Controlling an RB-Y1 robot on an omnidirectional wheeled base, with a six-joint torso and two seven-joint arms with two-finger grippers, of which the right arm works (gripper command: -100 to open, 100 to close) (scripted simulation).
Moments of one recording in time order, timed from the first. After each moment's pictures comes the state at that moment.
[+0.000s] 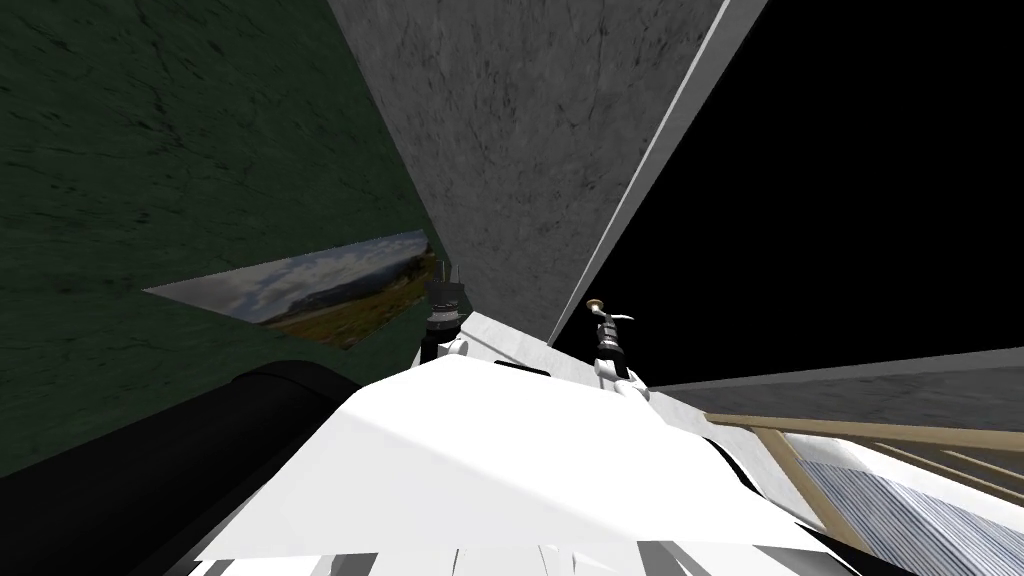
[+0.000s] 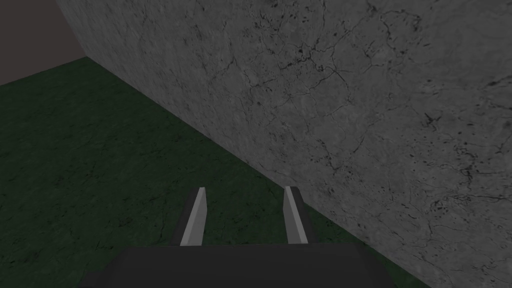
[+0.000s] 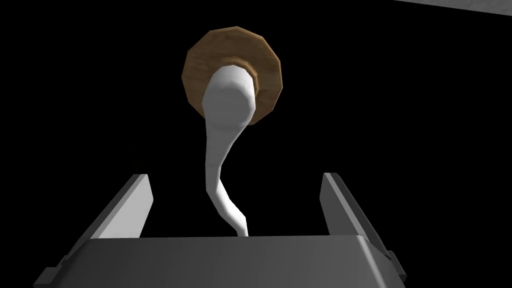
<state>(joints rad) -0.18 -0.32 -0.12 -0.63 -0.18 -0.70 -0.06</state>
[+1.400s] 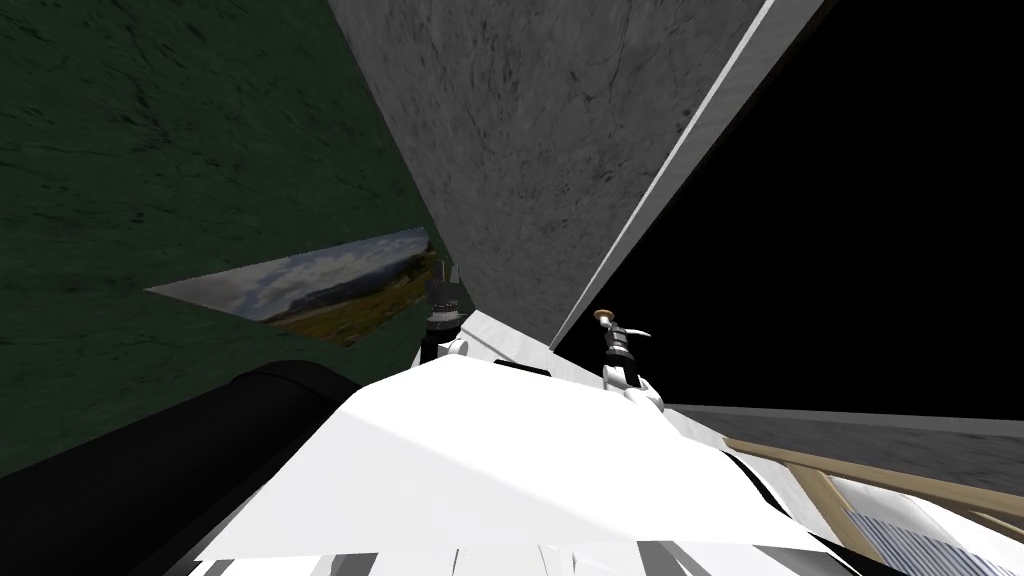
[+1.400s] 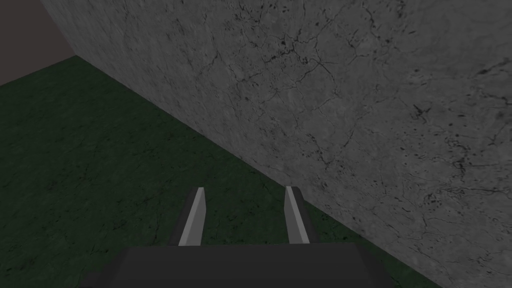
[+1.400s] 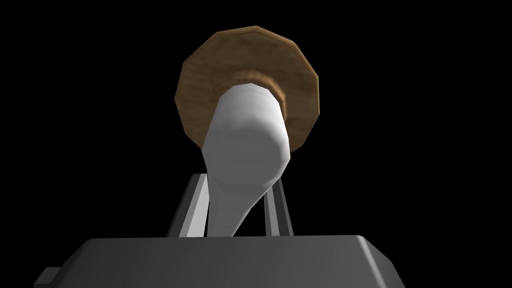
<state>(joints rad) -0.14 -0.37 -0.13 -0.63 -0.19 -0.72 -0.11</state>
